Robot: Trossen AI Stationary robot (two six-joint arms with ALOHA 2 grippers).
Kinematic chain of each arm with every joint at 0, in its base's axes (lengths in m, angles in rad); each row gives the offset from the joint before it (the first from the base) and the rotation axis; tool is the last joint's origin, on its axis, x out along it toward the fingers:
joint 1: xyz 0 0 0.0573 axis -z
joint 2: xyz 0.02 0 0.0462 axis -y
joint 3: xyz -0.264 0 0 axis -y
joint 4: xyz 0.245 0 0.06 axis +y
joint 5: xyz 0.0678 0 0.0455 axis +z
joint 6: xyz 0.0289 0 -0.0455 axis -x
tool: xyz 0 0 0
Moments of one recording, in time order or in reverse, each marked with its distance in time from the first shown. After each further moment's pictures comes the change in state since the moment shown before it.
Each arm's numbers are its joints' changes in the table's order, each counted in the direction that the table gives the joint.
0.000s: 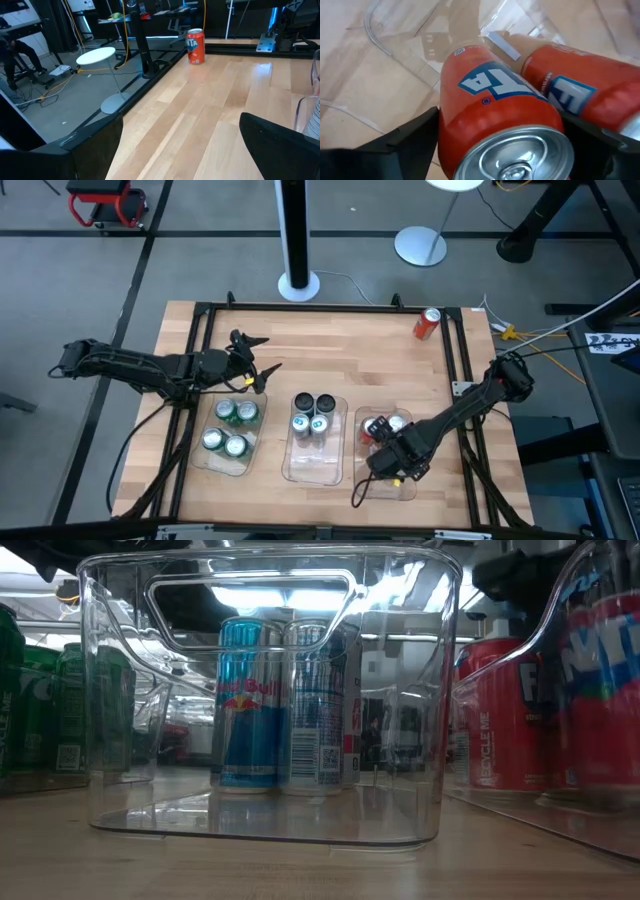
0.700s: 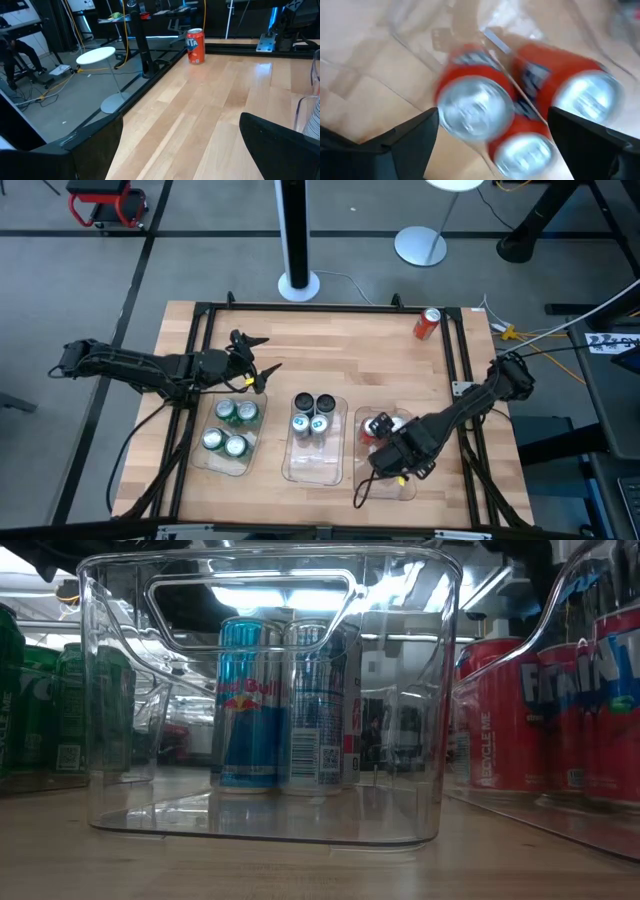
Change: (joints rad) left arm 0.000 0.000 0.000 0.001 0.000 0.002; right arm 0.013 0.006 0.186 0.193 0.004 0.030
